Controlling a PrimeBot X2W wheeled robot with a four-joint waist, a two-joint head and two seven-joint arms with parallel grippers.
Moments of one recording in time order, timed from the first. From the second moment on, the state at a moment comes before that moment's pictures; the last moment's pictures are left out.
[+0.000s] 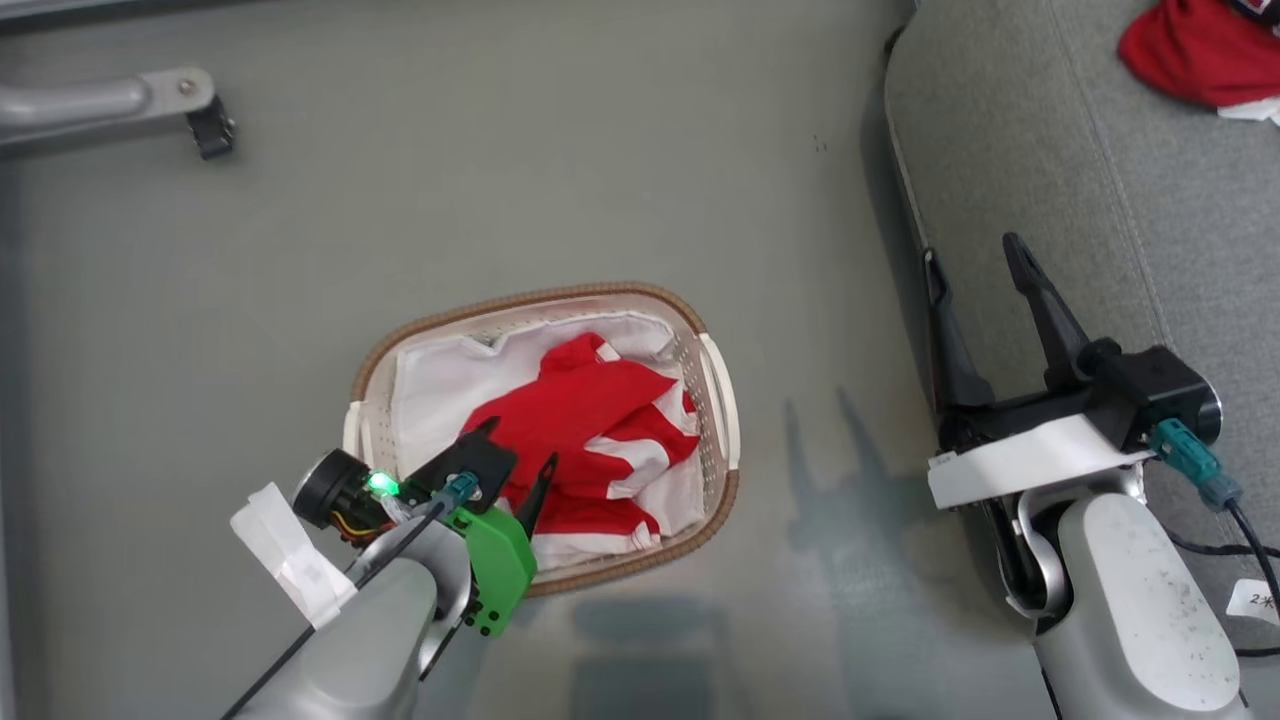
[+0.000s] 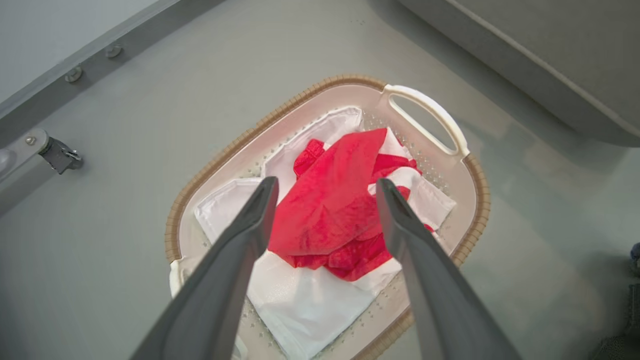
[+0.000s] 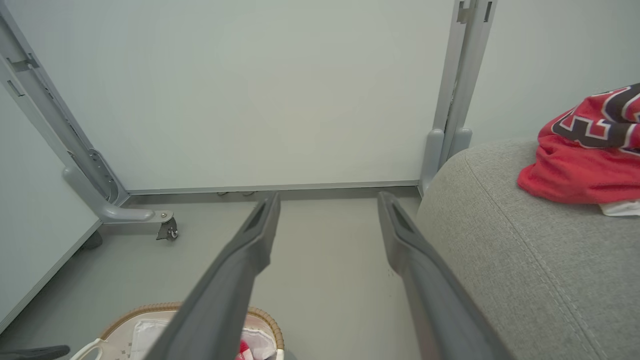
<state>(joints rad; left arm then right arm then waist) -0.56 0.15 -0.70 0.84 -0.23 -0.13 -0.17 -0.31 -0.05 0.08 0.13 0.18 0.13 -0.26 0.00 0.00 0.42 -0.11</state>
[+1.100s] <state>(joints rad) -0.81 0.14 -0.87 1.13 -0.28 -0.13 -0.24 -0.40 -0.05 0.09 0.11 0.24 0.13 -0.26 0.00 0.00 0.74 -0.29</state>
